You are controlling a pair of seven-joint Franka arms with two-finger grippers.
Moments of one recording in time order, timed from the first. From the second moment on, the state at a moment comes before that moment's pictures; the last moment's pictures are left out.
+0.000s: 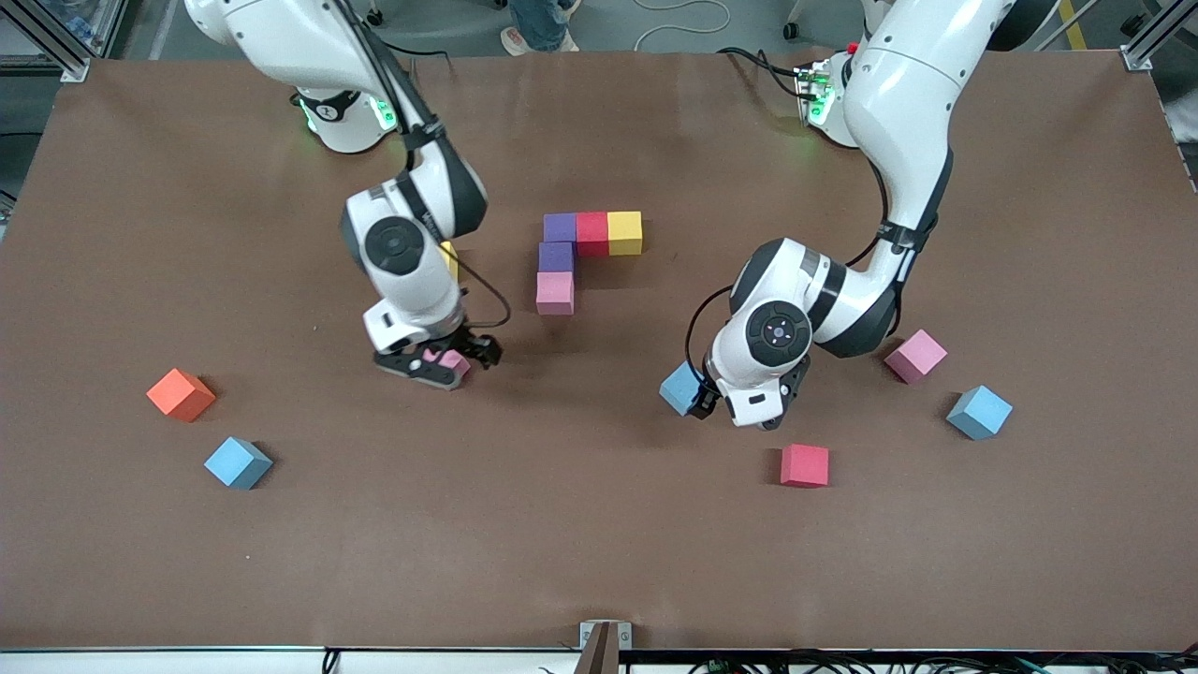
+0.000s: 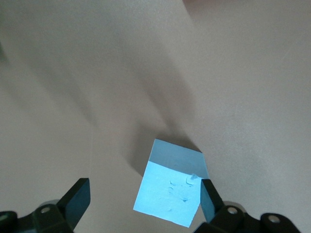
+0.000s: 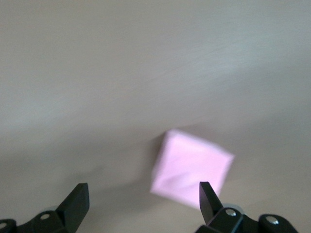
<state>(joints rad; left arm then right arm) -0.42 0.68 -0.13 -1.53 -0.04 2.13 -1.54 0.61 0.41 -0.17 -1.98 0.03 2.41 0.78</state>
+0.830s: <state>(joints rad) -0.45 0.76 -0.13 -1.53 -0.04 2.27 -1.52 0.55 0.42 -0.15 -2.03 0.14 2.43 0.89</state>
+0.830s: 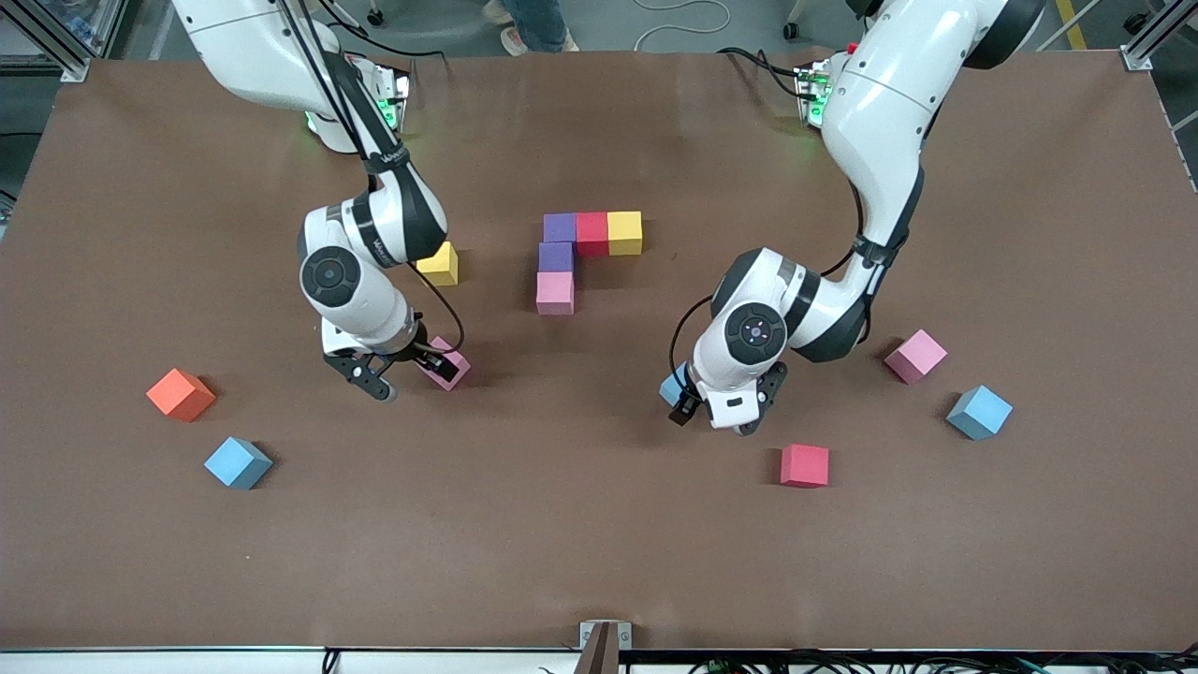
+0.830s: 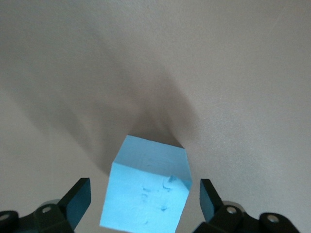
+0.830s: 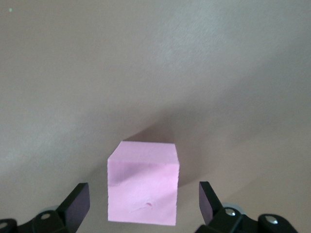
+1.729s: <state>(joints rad) -0.52 0.62 -0.18 -1.72 -0.04 2.29 -2.07 0.55 0.48 -0.16 -2.02 0.14 2.48 0.89</state>
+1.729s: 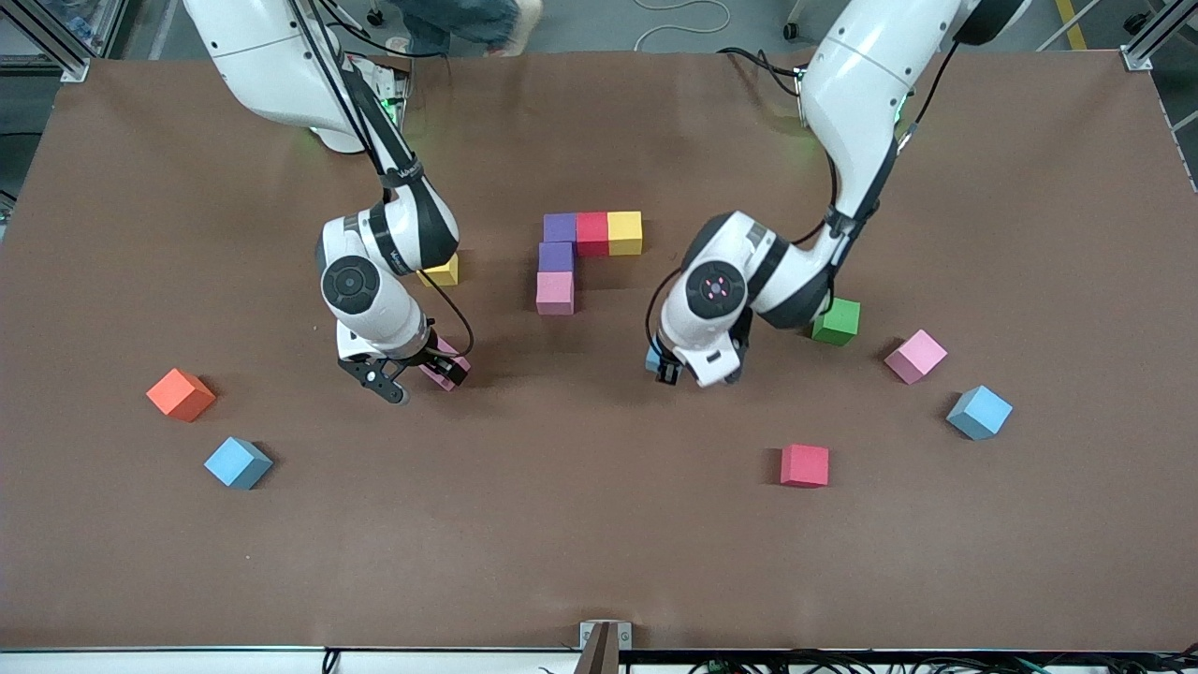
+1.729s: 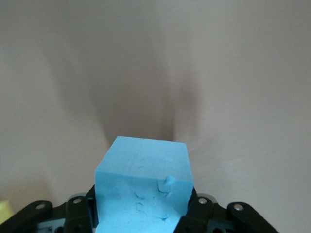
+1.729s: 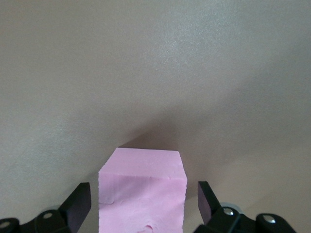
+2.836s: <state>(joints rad) -0.73 0.57 -0.19 -1.91 -0.03 2.57 -2.59 0.55 0.49 -0.16 -2.02 0.14 2.48 0.89</state>
